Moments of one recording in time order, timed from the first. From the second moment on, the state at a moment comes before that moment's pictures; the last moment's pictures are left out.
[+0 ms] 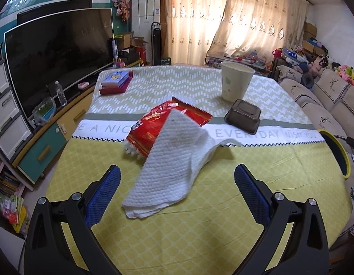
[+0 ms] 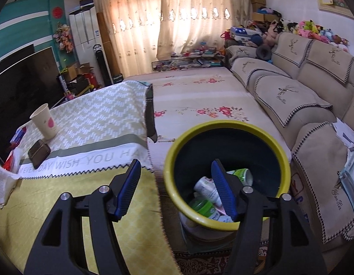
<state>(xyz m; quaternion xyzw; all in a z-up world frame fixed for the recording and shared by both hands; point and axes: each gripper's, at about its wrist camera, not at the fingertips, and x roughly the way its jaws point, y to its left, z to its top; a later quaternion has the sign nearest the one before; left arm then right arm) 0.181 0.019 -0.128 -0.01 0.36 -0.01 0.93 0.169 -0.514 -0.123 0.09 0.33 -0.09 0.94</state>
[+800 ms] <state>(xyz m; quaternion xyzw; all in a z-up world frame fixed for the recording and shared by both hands) 0.203 0.020 -0.162 -0.01 0.42 -0.03 0.91 0.173 -0.506 -0.129 0.09 0.34 -0.07 0.93</state>
